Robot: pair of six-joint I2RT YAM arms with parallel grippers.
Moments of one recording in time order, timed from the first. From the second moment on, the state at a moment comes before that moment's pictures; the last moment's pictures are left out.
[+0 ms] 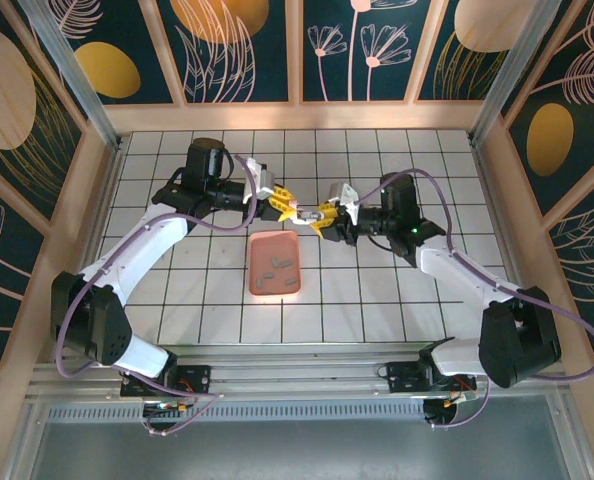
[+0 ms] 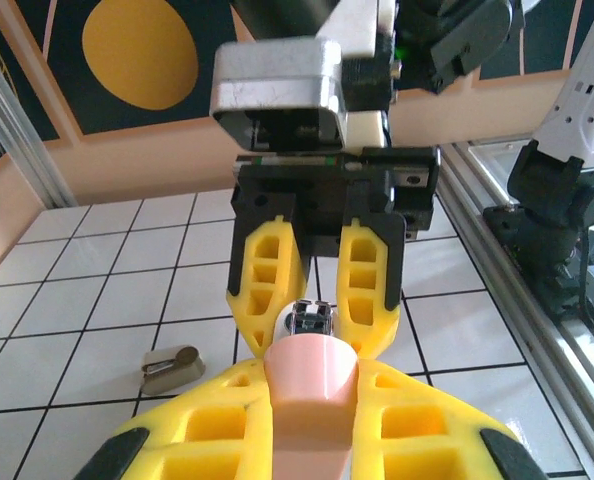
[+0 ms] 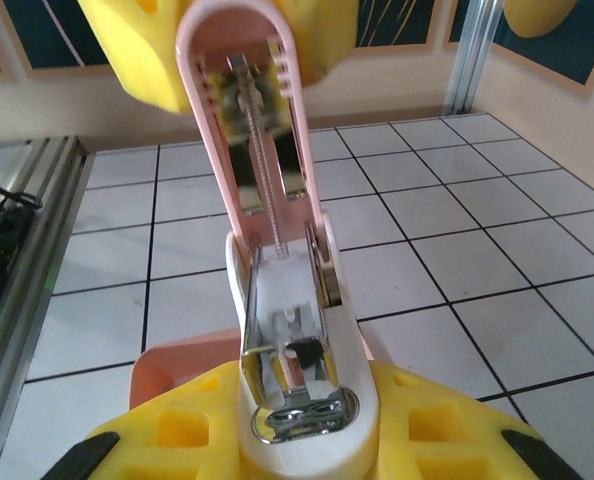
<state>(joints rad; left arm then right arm) -0.41 1.50 1.26 -0.29 1.12 0.60 0.43 1.32 0.84 0.08 -0.90 -0.37</state>
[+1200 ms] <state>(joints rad) -0.39 1.50 1.29 -0.23 1.12 0.58 0.56 1.28 1.02 -0.03 -0.61 -0.41</state>
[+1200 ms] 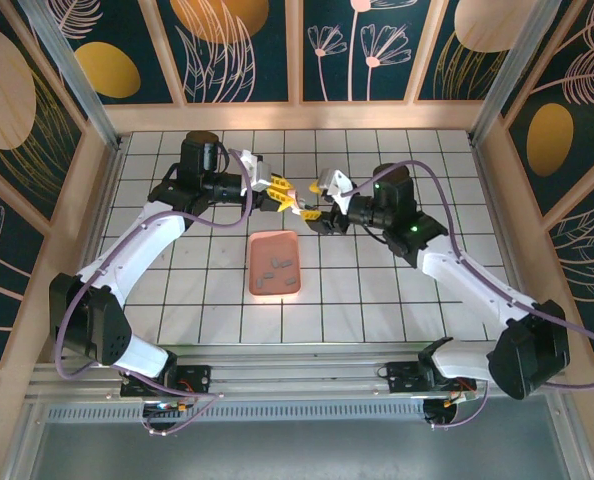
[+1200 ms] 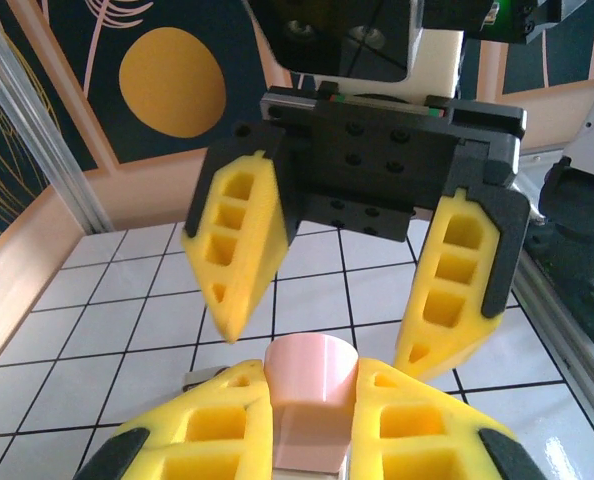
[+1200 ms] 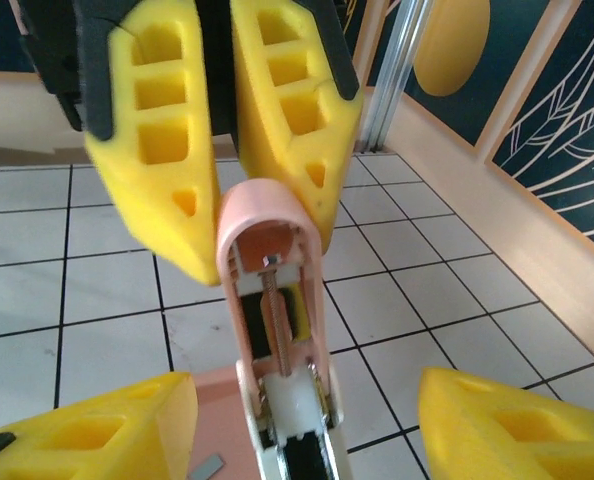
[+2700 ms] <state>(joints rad) -0.38 1.36 0.99 0.05 0.04 -0.20 0.64 1.76 1.05 -0.29 0.28 0.71</state>
